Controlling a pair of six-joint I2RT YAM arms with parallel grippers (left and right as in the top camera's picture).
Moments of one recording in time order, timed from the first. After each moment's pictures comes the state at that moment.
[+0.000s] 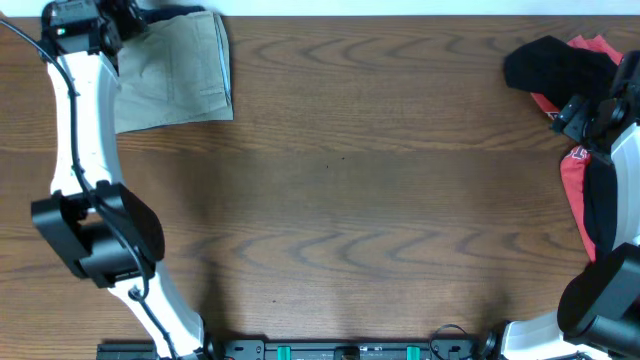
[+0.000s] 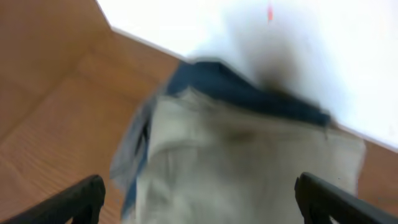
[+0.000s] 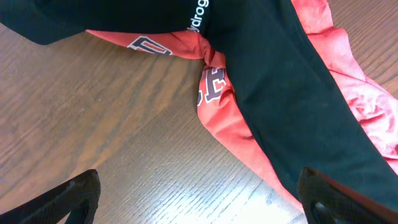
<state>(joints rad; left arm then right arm) 0.21 2.03 2.01 -0.73 -0.22 -0.20 -0.36 1.69 1.44 -0.87 0.20 0.32</state>
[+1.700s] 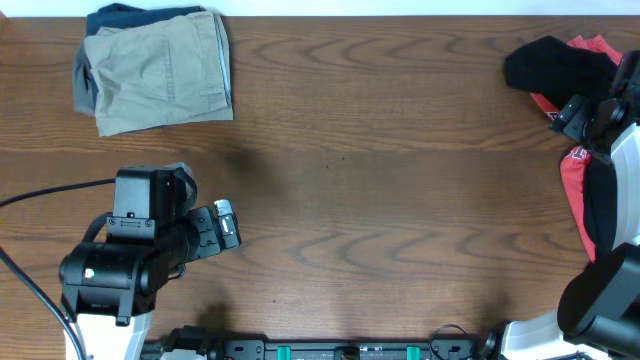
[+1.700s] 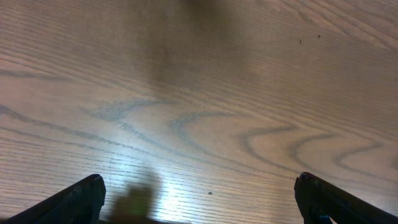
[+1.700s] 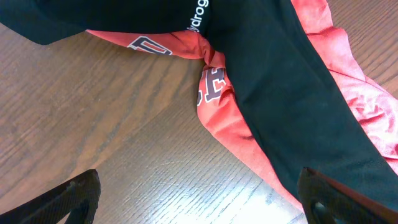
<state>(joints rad) -0.10 0.93 1.12 -1.31 0.09 -0.37 -0.36 1.69 1.44 -0.87 0.20 0.32</state>
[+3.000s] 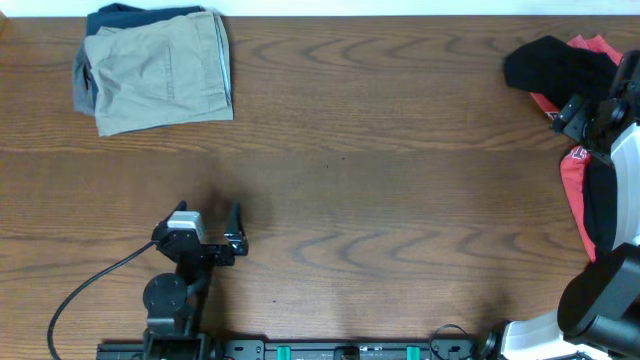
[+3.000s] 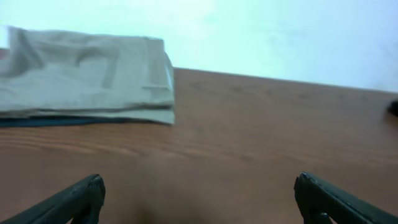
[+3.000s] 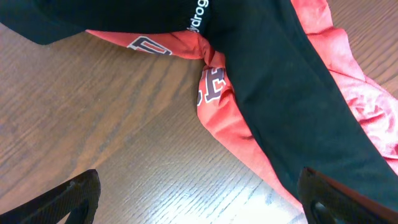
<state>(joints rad) -0.03 0.06 0.02 -0.09 0.09 -0.16 -0.36 1.69 1.44 -0.87 0.20 0.32</state>
